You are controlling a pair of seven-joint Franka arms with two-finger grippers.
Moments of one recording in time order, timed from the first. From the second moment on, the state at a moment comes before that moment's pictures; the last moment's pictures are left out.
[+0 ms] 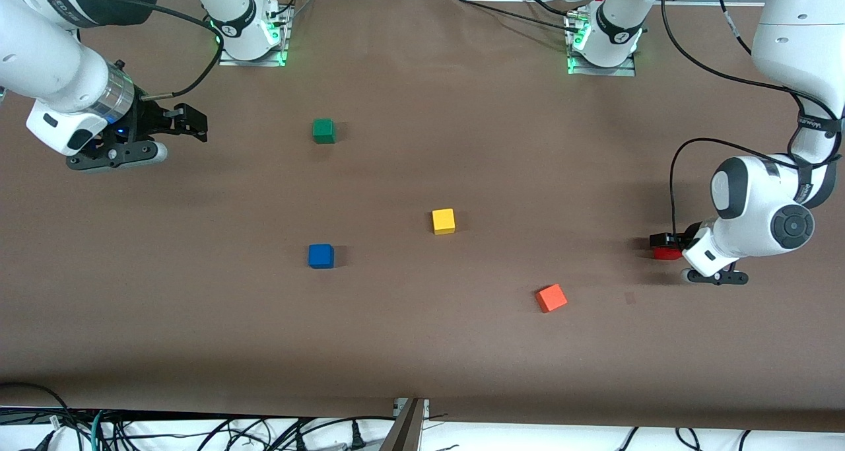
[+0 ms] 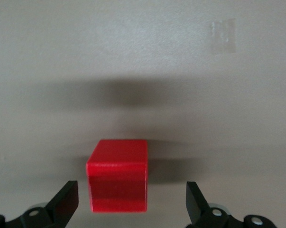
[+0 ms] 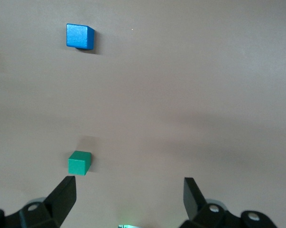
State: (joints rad) left arm 0.21 0.60 -0.10 -1.78 0.09 2.23 0.12; right arm 0.19 0.02 -0.01 -1.74 0.02 1.63 0.01
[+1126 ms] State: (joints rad) left arm 0.25 0.60 -0.10 -1.82 0.09 2.33 0.15; right arm 0.19 0.02 -0.01 -1.74 0.02 1.63 0.01
